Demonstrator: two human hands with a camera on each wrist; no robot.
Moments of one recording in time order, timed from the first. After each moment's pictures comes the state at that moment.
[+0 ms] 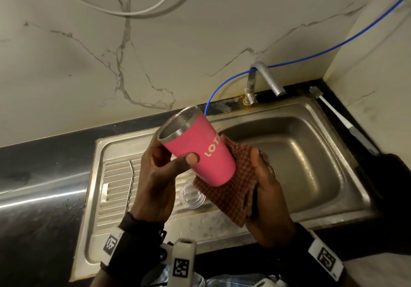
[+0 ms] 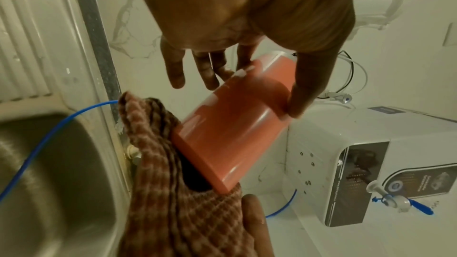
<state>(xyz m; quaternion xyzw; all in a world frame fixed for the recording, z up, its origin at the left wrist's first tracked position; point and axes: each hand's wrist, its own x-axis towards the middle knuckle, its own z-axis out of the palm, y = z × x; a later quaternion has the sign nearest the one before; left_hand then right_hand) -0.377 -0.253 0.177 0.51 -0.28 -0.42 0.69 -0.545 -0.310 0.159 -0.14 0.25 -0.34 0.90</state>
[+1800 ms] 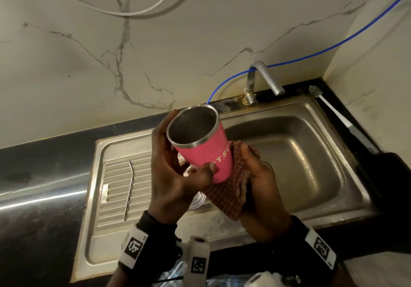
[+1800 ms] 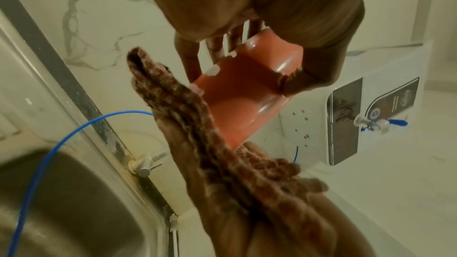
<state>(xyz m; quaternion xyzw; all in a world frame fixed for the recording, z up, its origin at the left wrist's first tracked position) -0.394 -0.261 0.174 0.53 -0.39 -0.30 0.69 -0.537 -0.314 0.173 -0.13 0.27 -0.32 0.90</state>
